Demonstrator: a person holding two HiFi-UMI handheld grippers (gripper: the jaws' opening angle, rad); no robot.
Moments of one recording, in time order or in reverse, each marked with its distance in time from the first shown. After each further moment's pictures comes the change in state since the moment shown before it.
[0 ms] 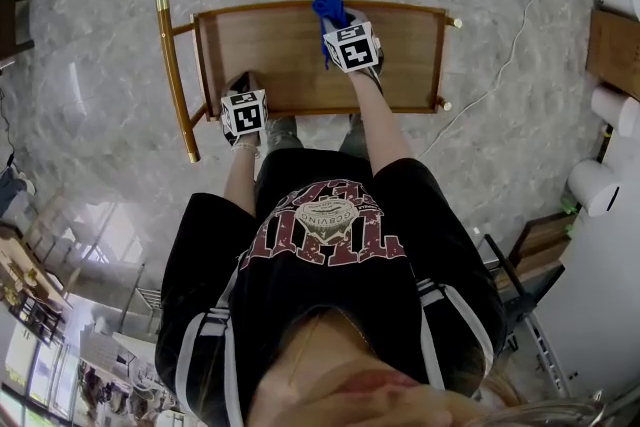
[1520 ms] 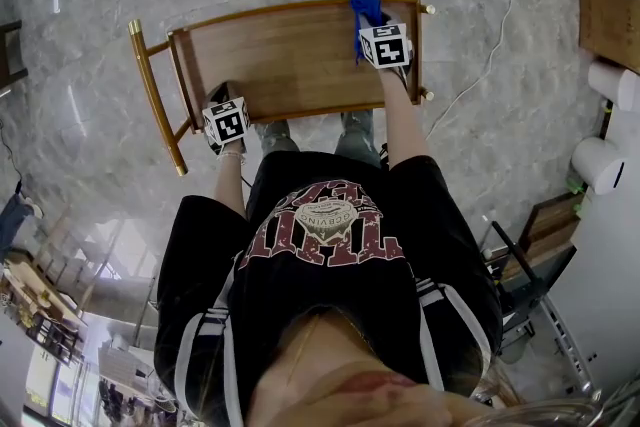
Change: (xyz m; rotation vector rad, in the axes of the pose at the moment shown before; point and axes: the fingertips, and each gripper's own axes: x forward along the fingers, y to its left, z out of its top) left arm 0.002 -0.003 -0.001 0.022 0.018 0.061; right arm -0.070 -0.138 -0.060 0.092 0.017 -0.192
